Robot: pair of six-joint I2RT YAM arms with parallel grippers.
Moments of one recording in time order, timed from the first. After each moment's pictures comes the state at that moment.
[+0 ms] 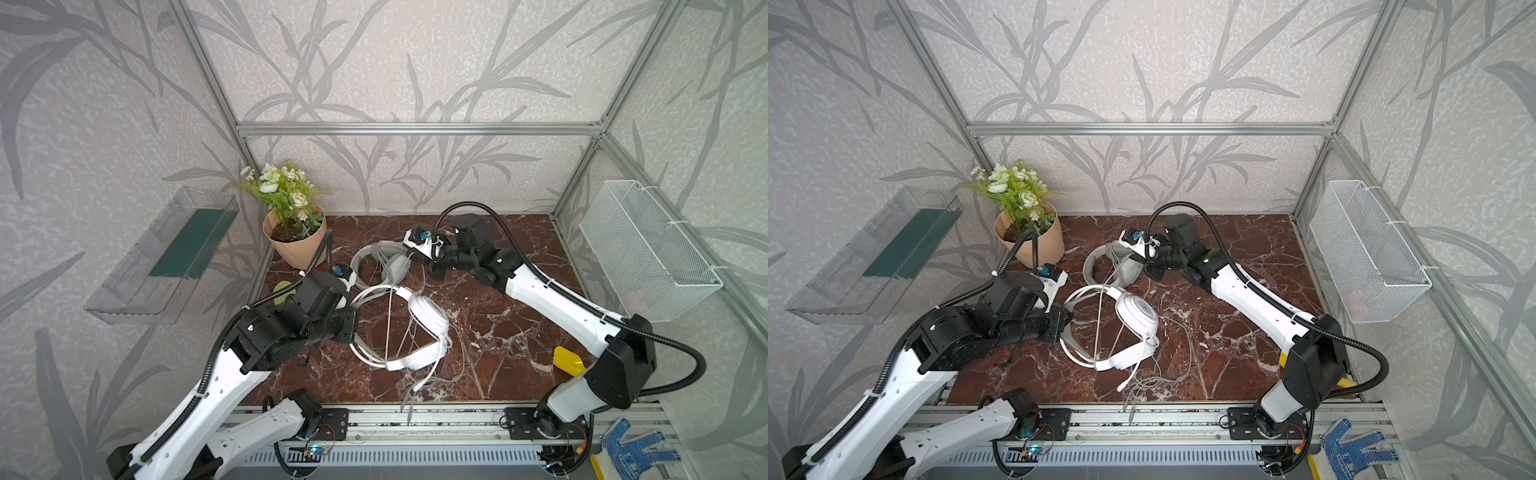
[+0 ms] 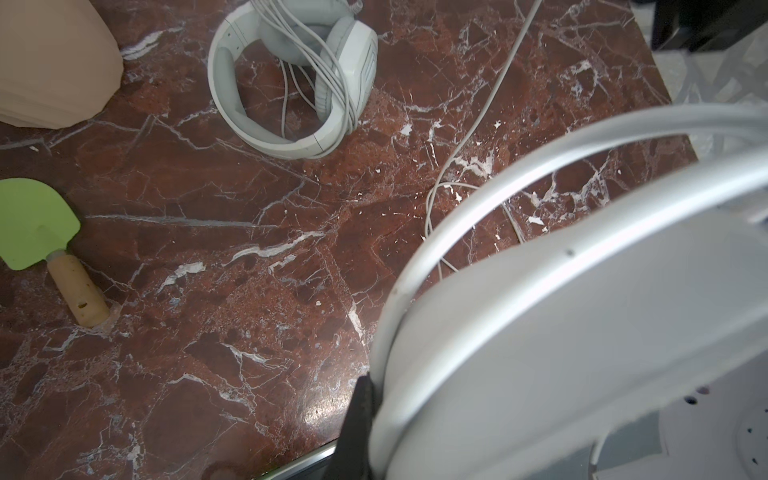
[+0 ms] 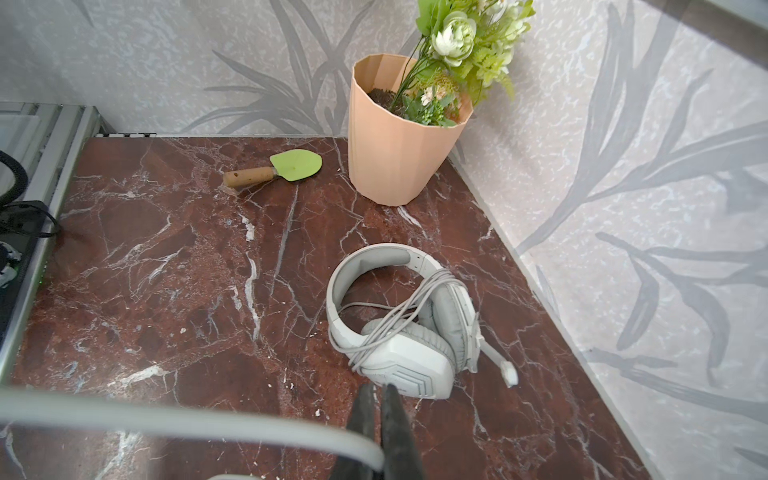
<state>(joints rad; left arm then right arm) -0.71 0.90 1.29 -1.27 -0.07 -0.44 0.66 1.57 1.37 -0.29 -0.40 -0.46</state>
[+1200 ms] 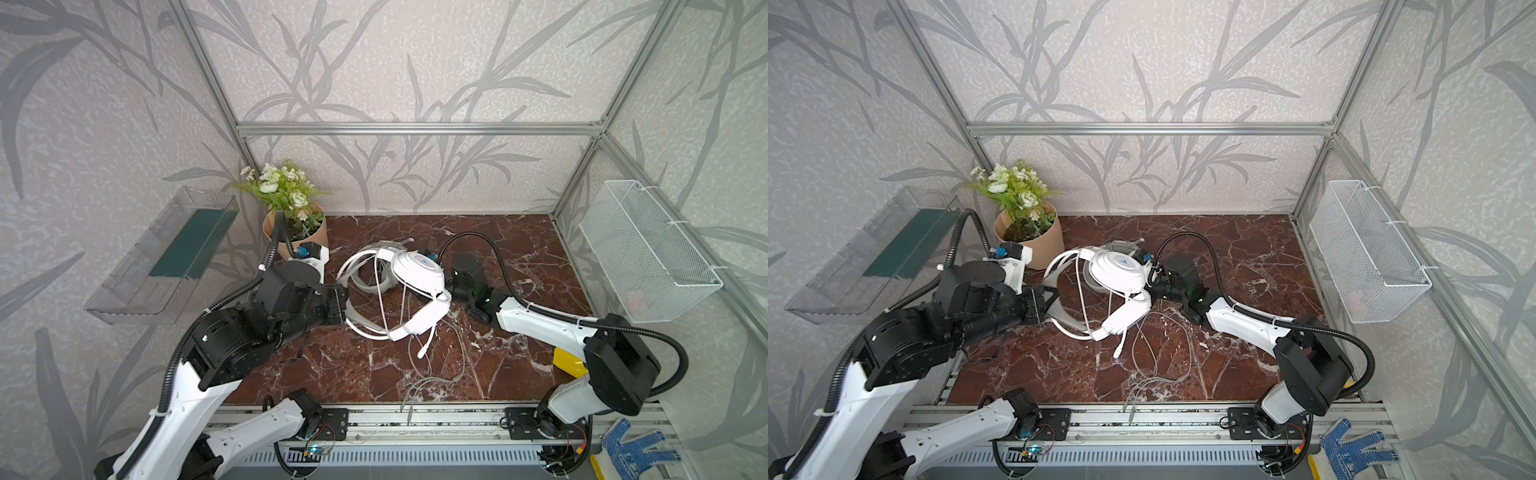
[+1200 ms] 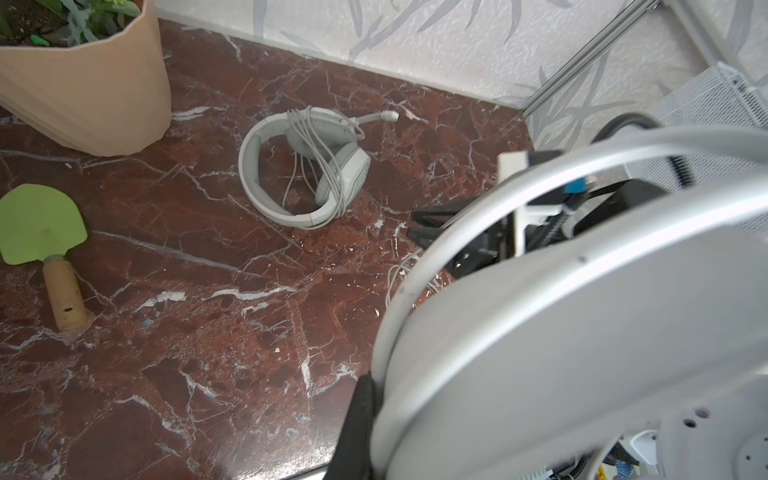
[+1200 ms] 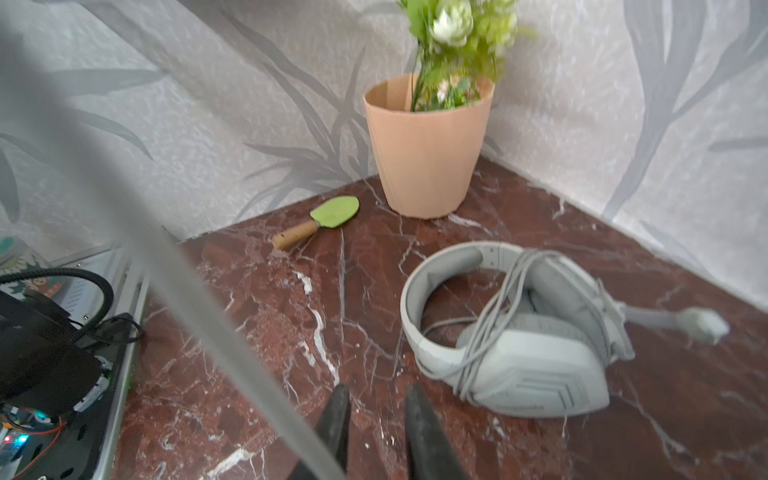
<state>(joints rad) -0.71 0.91 1.53 -1.26 -0.17 -0.69 0.73 1.55 0.90 0.34 -0.41 0.02</state>
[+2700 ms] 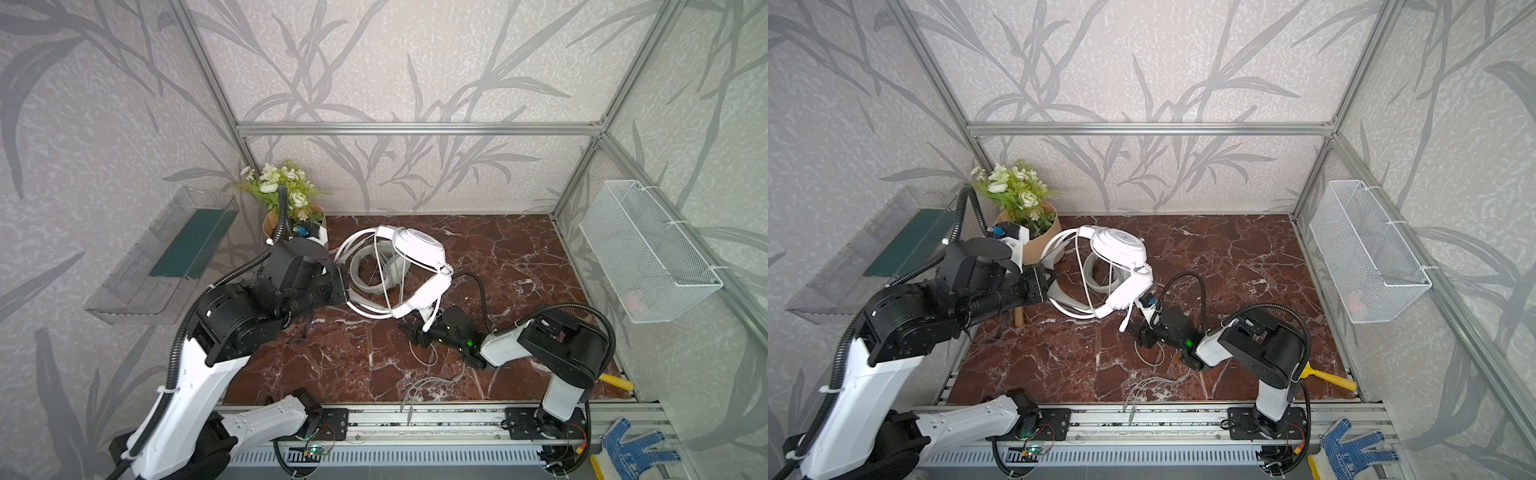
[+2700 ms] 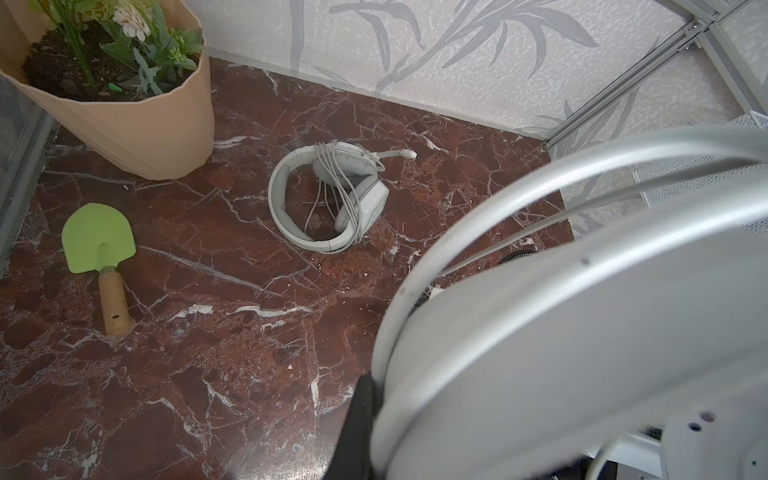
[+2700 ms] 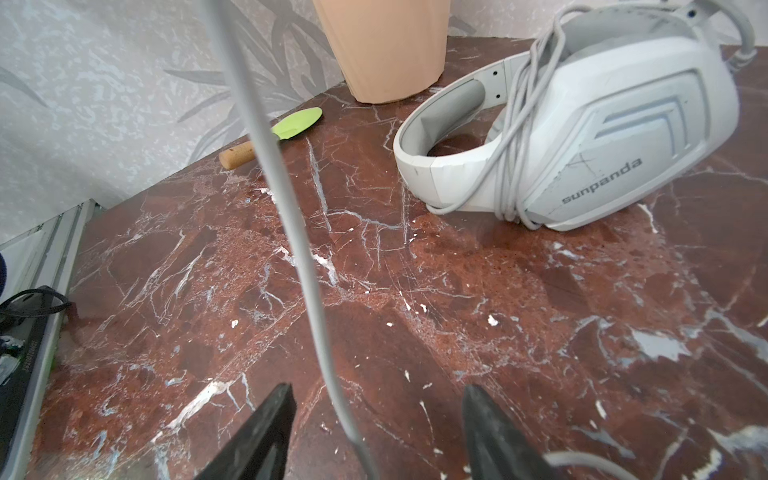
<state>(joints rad) -0.71 1.07 1.74 -1.36 -0.26 -0.71 0.90 1.81 0.53 0.95 -0.11 0.21</state>
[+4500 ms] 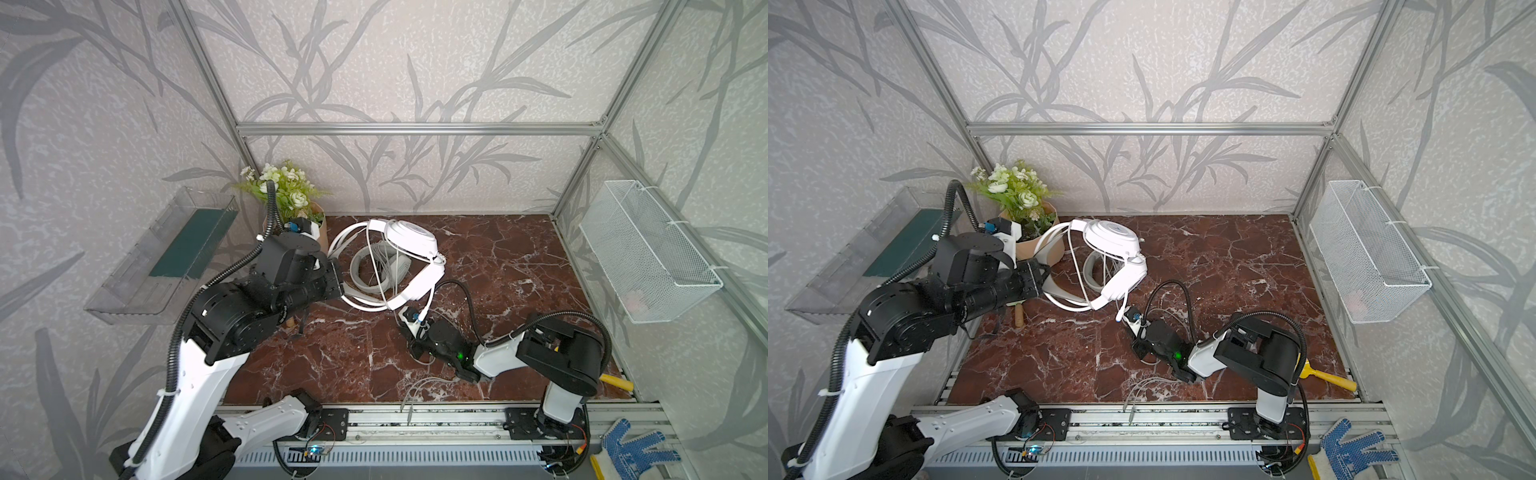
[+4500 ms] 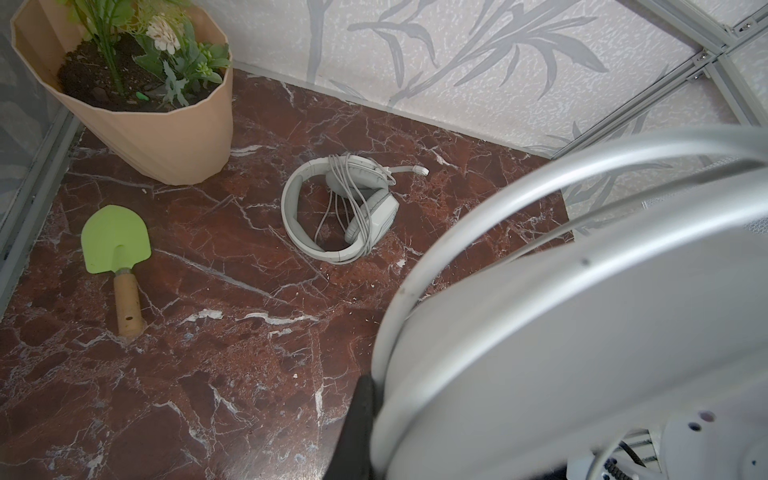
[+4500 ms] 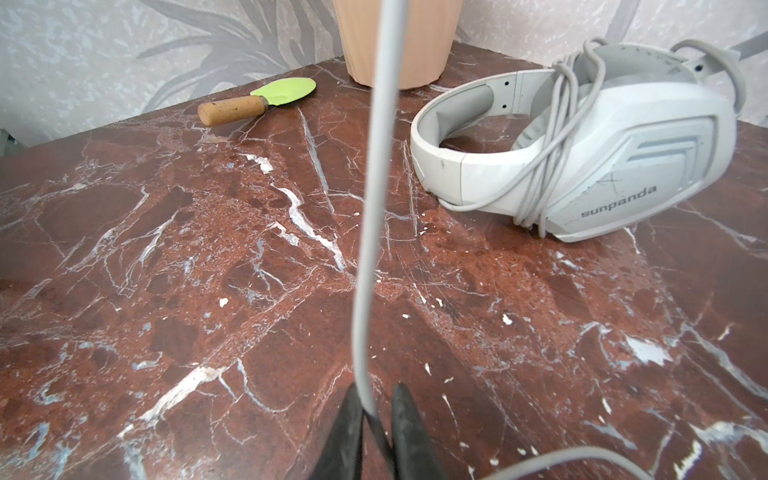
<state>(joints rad) -0.62 1.07 1.75 -1.35 -0.23 -0.68 1.06 1.79 0.56 0.87 0.14 0.09</state>
